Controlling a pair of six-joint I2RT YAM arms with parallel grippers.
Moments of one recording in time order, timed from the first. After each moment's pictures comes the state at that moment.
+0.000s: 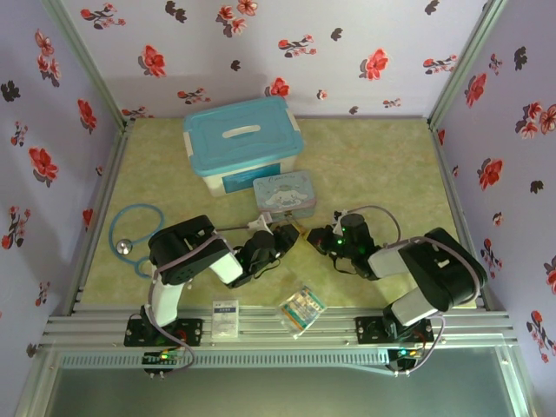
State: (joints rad) left arm -1.03 2.00 0.59 1.12 -0.20 -1.43; right arm 0.54 1.51 0.29 0.66 -0.42 1.14
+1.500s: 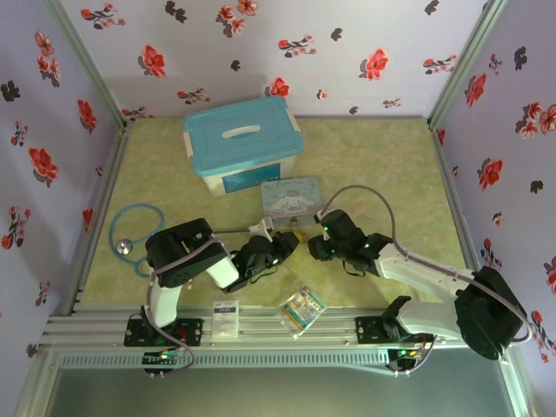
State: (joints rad) left arm -1.05 1.97 0.52 1.16 -0.12 -1.42; right arm 0.78 1.18 0.57 -0.32 0.06 0.33
